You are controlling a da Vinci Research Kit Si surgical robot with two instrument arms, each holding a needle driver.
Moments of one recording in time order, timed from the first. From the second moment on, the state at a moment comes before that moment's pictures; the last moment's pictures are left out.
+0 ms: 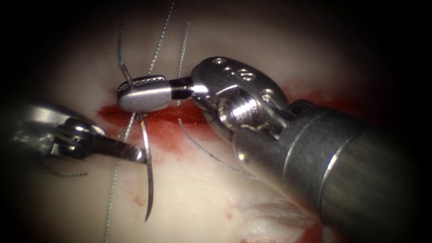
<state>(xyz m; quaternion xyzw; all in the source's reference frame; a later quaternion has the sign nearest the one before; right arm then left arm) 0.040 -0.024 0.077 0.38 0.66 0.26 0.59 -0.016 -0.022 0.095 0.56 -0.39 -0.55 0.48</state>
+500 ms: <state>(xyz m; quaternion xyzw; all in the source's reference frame) 0.032 -0.020 0.078 0.38 0.66 0.29 0.58 -0.012 -0.023 0.102 0.42 -0.34 -0.55 0.64</state>
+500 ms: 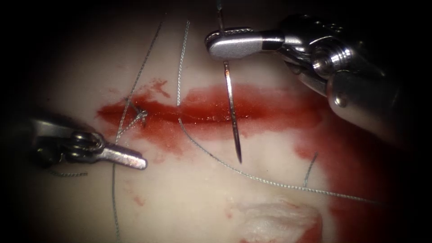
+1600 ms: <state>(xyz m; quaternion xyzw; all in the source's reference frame) 0.030 -0.023 0.079 0.46 0.59 0.34 0.57 -0.014 -0.019 0.093 0.03 -0.38 -0.47 0.80</state>
